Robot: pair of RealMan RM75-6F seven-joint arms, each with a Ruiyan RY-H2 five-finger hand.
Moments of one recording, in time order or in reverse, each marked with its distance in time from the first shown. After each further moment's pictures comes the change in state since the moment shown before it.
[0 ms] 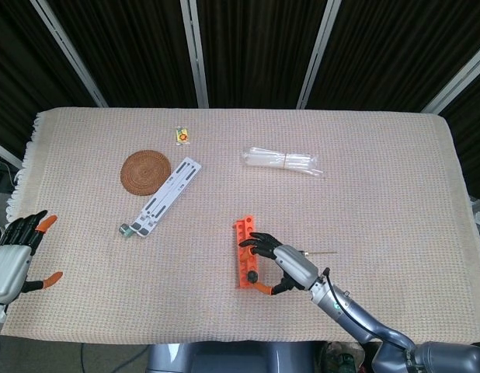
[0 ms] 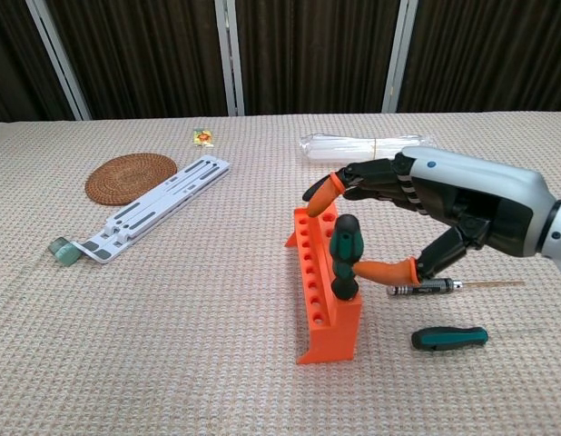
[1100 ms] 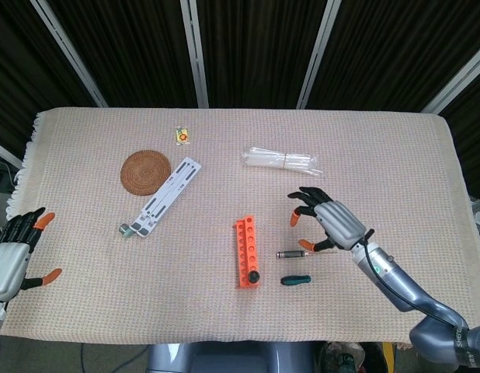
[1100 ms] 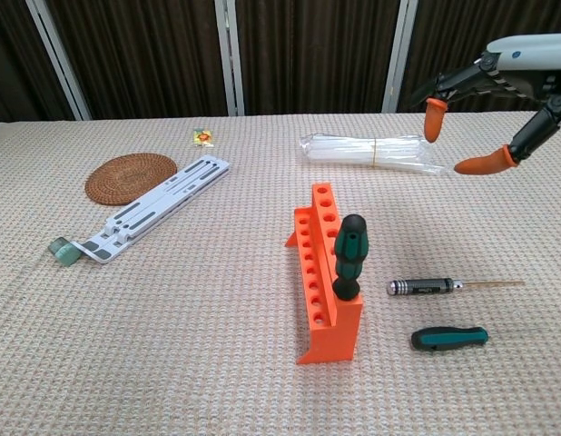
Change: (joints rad) left arm 0.001 -0.027 -0.013 0.040 -0.003 0.016 -0.003; right arm 0.062 0.342 0.110 -0.093 0.224 -0.154 -0.303
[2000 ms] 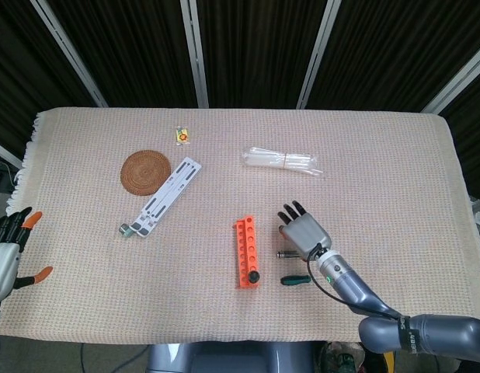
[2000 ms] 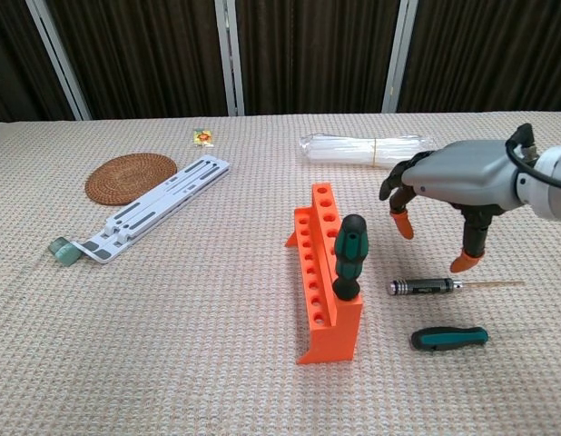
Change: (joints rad) left arm 0.018 -0.039 -0.013 0.057 -0.040 0.021 0.010; right arm 0.165 -0.251 -0.065 -0.018 0.533 -0.029 -1.094
